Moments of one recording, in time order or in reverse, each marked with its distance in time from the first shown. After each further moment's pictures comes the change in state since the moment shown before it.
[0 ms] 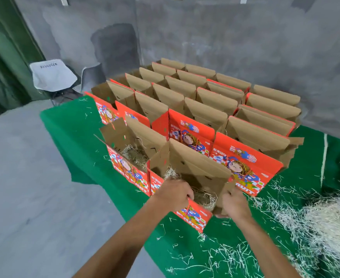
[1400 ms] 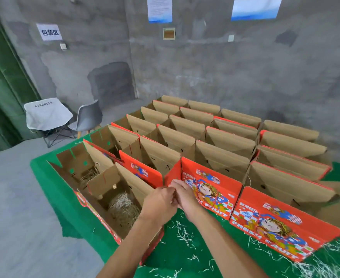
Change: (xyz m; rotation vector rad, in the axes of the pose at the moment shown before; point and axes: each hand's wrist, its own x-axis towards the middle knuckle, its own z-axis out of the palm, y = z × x) left_hand 0.102 -0.178 -0.096 -0.011 0.394 -0.225; right_hand 0.131 -0.226 0.205 0.442 -0.339 -0.163
